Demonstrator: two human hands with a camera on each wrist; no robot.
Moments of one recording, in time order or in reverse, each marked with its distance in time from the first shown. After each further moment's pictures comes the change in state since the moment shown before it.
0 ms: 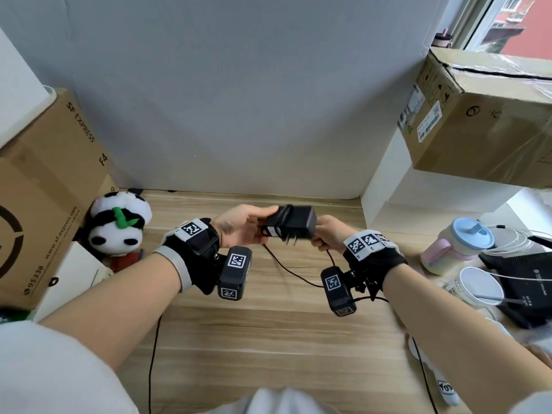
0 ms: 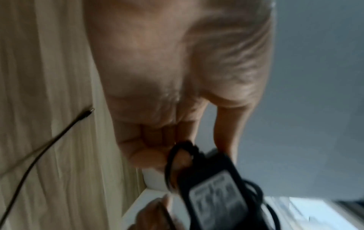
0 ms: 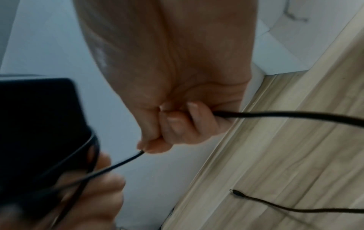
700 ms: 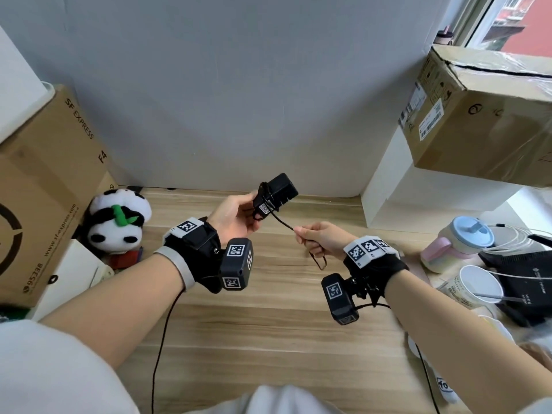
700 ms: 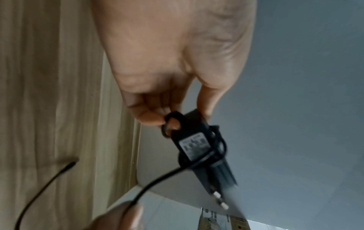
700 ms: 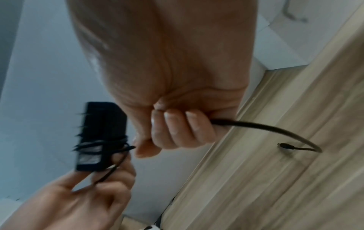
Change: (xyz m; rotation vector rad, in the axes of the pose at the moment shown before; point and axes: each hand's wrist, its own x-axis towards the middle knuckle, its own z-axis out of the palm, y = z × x) left_hand 0.008 -0.001 -0.011 -0.351 0.240 0.092; right_hand -0.003 0.008 0.009 0.054 -0.125 -0.004
